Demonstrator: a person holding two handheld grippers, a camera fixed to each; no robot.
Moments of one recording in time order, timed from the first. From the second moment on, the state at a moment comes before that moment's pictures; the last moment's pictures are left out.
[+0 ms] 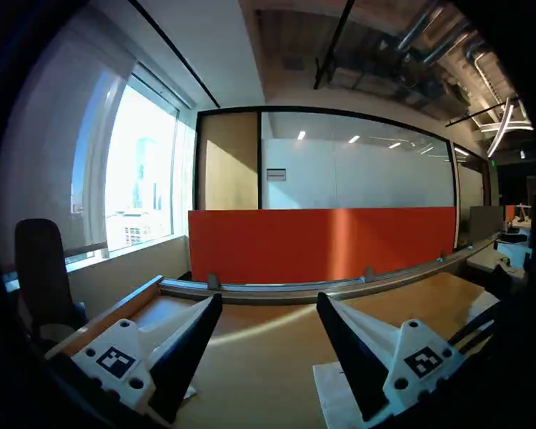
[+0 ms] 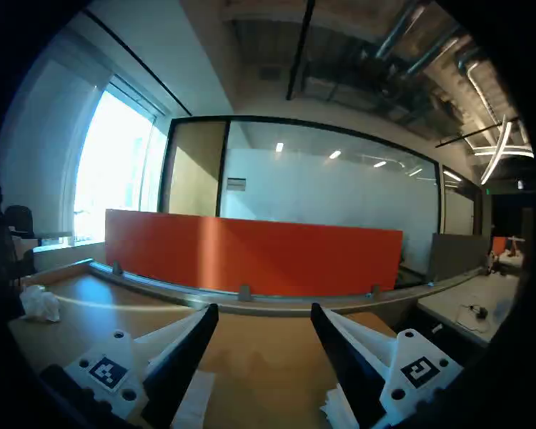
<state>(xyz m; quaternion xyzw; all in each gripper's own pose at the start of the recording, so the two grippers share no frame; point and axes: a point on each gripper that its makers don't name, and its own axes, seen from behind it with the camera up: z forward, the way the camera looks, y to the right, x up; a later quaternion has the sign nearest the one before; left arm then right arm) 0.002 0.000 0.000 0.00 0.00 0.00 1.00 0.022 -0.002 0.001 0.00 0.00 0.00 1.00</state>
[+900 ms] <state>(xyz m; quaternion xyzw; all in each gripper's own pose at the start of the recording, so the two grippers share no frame) 0.033 0.020 -0.001 -0.06 -0.05 0.03 1.00 0.080 -0.019 0.000 0.04 0.00 -0.01 1.00</state>
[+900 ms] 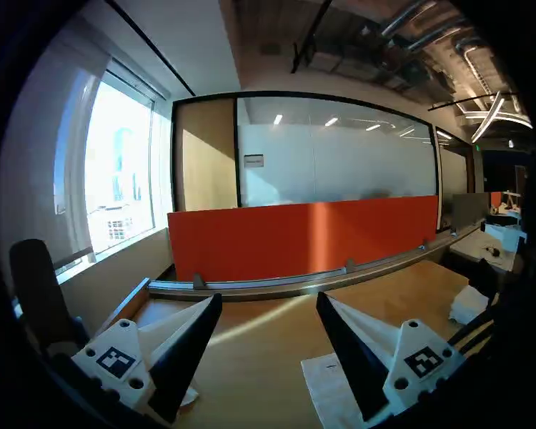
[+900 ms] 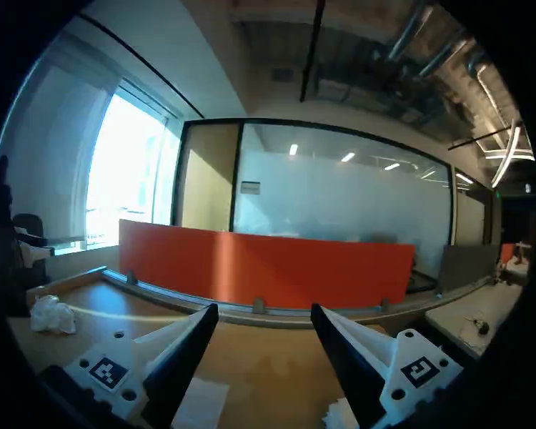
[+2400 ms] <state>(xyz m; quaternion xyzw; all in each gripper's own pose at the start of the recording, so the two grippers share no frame) -0.143 0.111 -0.042 -0.26 -0.22 0.12 0.93 -0.070 -0.114 -0.031 0.27 -0.18 -0.12 0.94</state>
